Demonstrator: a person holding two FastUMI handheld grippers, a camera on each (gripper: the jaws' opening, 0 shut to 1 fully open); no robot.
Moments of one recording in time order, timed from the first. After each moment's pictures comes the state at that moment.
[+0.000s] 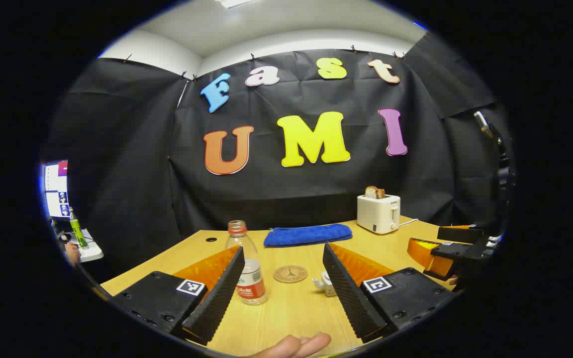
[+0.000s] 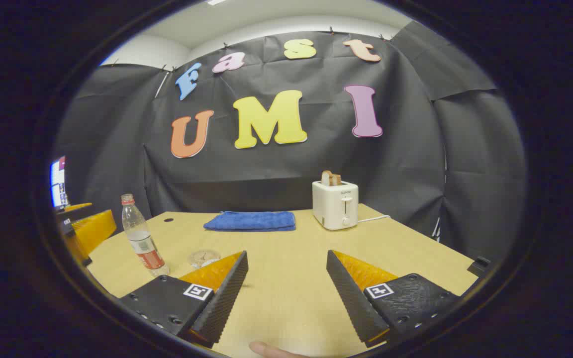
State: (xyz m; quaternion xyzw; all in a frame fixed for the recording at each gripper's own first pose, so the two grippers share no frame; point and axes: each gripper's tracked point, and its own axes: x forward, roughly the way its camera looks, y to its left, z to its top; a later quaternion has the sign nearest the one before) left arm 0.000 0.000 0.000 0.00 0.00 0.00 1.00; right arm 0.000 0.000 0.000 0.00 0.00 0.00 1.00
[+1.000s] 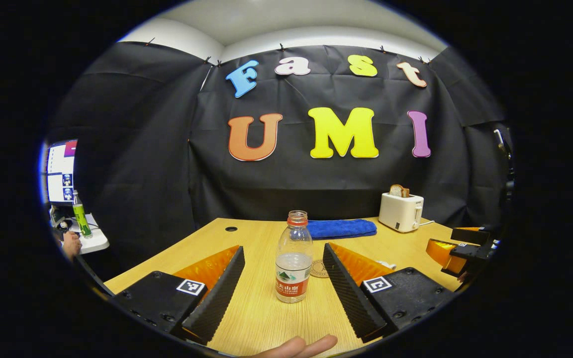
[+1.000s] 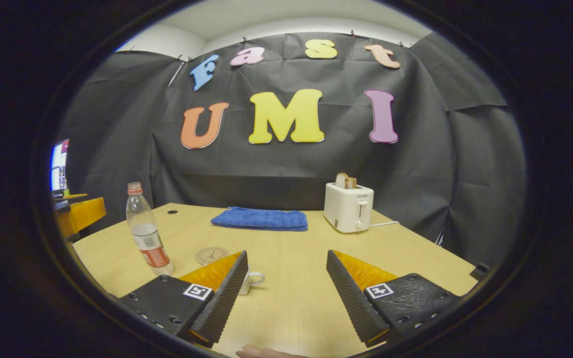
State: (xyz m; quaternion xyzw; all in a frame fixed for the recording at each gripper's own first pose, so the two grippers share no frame) left arm 0.013 0.068 -0.015 -0.03 0.02 0.03 1.00; right arm 0.011 0.039 0.000 -0.03 0.00 0.01 1.00
